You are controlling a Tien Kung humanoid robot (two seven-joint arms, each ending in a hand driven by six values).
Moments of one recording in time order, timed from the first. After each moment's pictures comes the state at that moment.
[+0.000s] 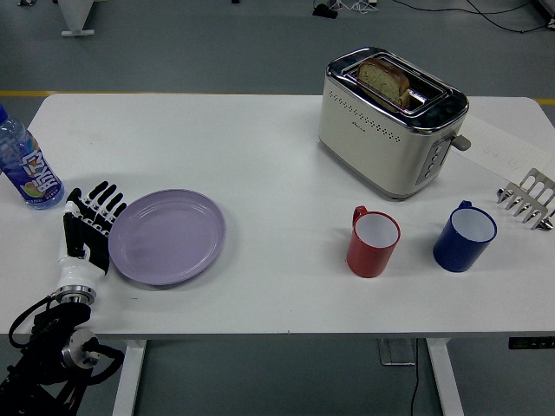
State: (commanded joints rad) left arm -0.19 0.00 -1.44 -0.98 0.76 -0.01 -0.40; right arm 0.15 -0.06 1.05 0.24 -0.21 -0.44 -0.28
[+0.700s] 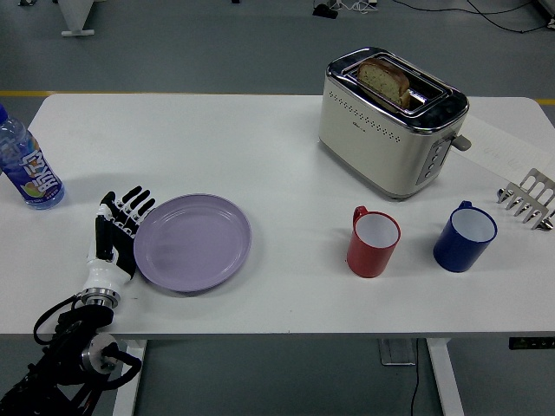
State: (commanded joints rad) left arm -0.19 0.00 -1.32 -0.97 0.72 -0.01 -0.40; right arm 0.14 -0.06 1.06 0.24 -0.23 -0.44 -0.29
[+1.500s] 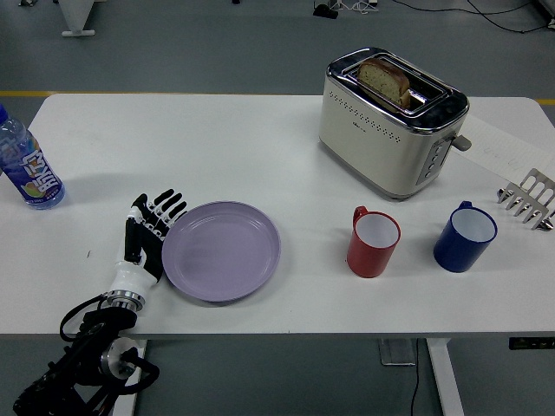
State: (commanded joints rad) left arm -0.22 0.00 -1.17 -0.99 0.67 -0.01 -0.40; right arm 0.15 -0.06 1.06 0.24 -0.23 -0.43 -0.29
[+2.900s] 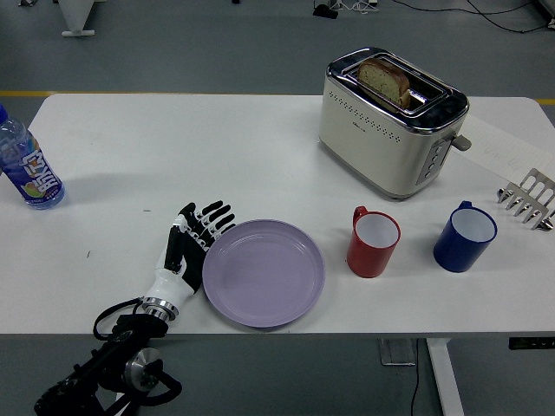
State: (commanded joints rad) left arm -0.22 0.00 -0.99 -1.04 0.60 -0.02 -0.38; right arm 0.16 -0.06 1.06 0.24 -0.24 -0.43 -0.28
